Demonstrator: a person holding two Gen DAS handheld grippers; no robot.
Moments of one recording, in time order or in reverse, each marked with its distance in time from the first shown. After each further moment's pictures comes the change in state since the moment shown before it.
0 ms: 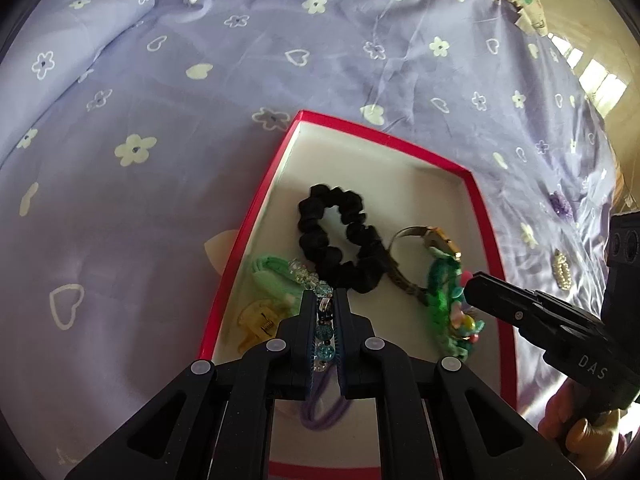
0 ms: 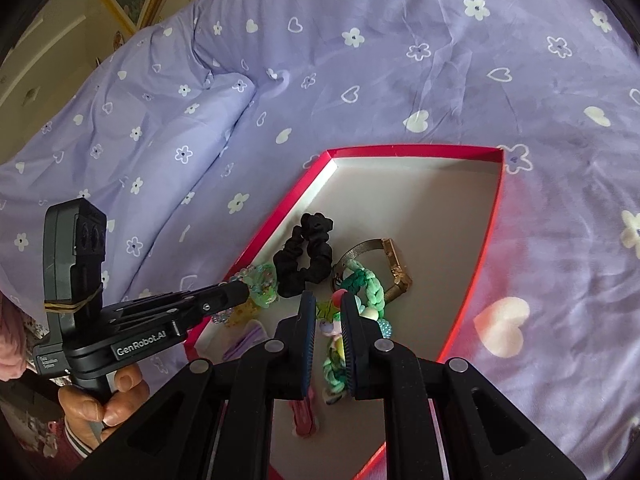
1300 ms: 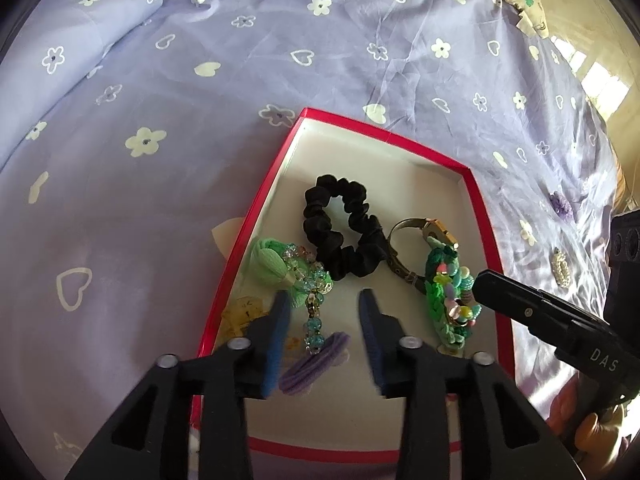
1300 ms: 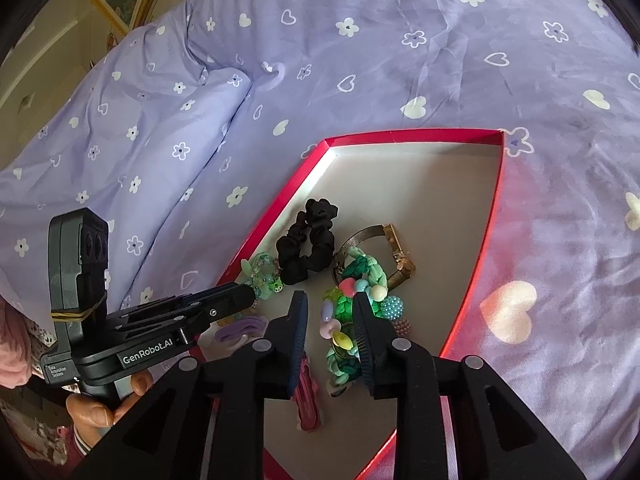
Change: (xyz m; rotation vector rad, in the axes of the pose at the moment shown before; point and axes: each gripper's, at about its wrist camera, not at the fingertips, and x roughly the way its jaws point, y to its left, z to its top) left arm -0.015 -0.001 -0.009 -0.006 -0.014 0.010; right arm -0.005 -0.002 -0.003 0.043 0.007 0.009
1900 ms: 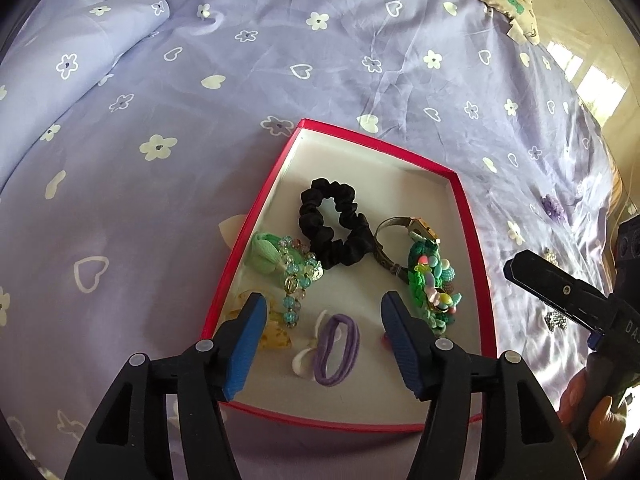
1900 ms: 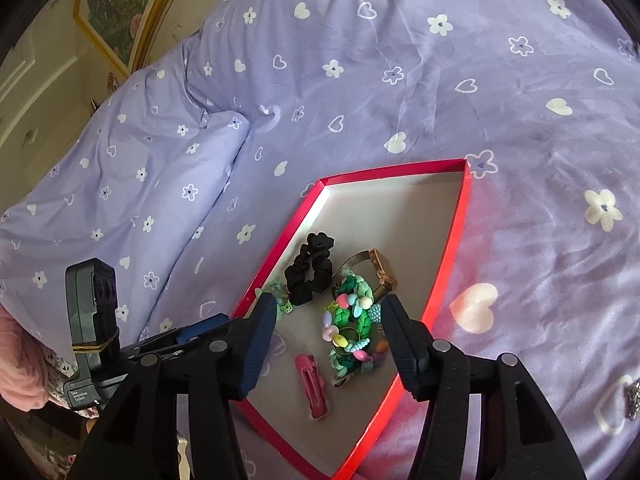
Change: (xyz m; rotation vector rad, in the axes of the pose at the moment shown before) left arm -0.029 -0.002 -0.012 0.005 -0.029 -0.004; right arm -0.041 -0.008 -0.003 0.072 -0.113 0.027
